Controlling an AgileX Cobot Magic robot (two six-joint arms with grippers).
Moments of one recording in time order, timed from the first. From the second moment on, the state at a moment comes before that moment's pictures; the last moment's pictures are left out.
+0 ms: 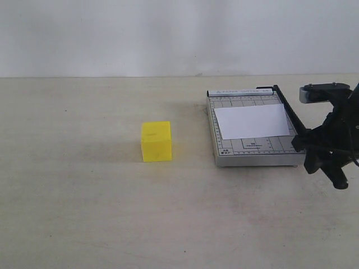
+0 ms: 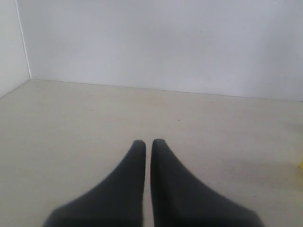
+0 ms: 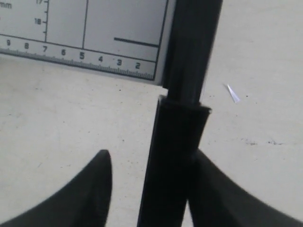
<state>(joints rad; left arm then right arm) -0.02 0.00 0.00 0.04 0.21 -0.08 0.03 1.79 -1.06 0.17 0.79 -0.29</state>
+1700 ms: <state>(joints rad) -0.02 0.00 0.00 0.04 0.21 -0.08 0.03 1.58 -1.10 0.18 0.77 -0.23</state>
